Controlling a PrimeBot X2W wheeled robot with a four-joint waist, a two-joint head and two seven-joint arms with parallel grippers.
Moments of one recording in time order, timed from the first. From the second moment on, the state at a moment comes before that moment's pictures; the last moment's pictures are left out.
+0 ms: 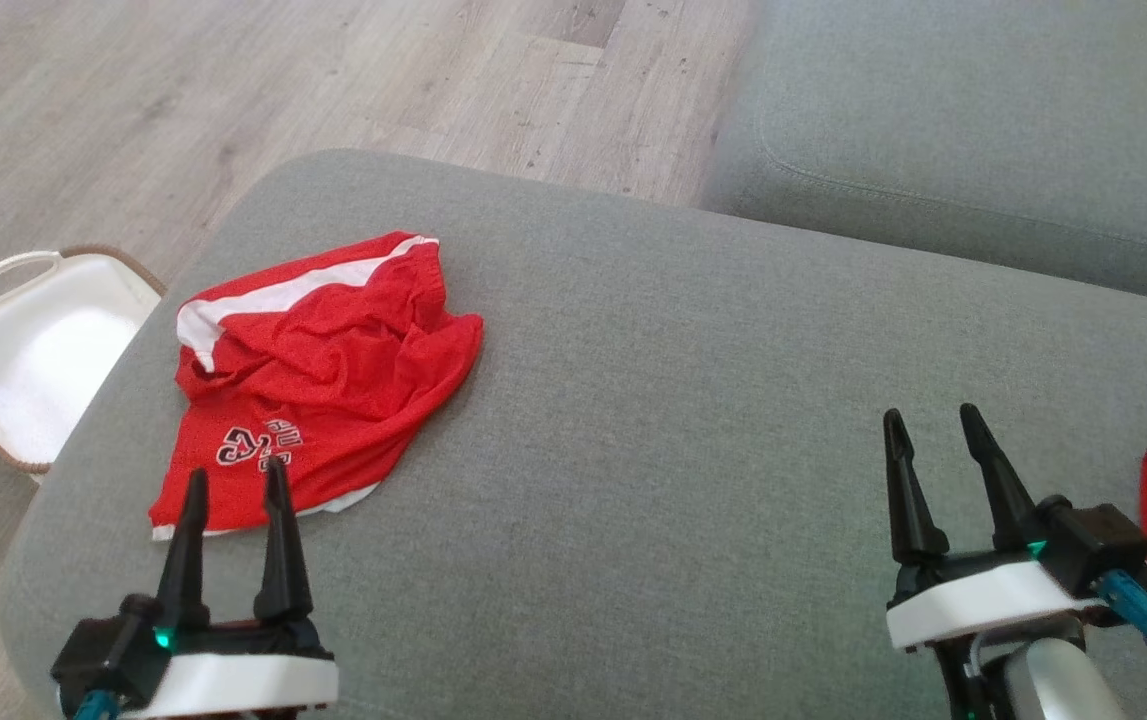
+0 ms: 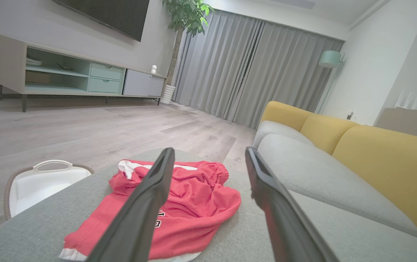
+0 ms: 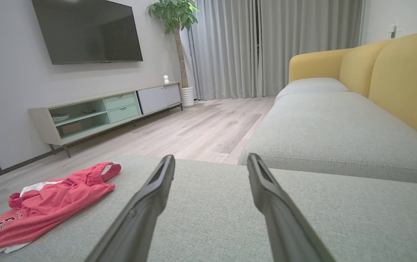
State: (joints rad) left arm 0.05 0.05 -0.04 0.15 -0.32 -0.11 -0.26; right arm -0.02 -0.05 0.06 0.26 0.19 0.13 -0.25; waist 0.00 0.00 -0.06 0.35
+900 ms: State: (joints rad) left arm -0.48 0.30 0.01 0.79 -0.31 -0.12 0.02; right arm -0.14 -0.05 0.02 0.17 0.06 0.13 -0.25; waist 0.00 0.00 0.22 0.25
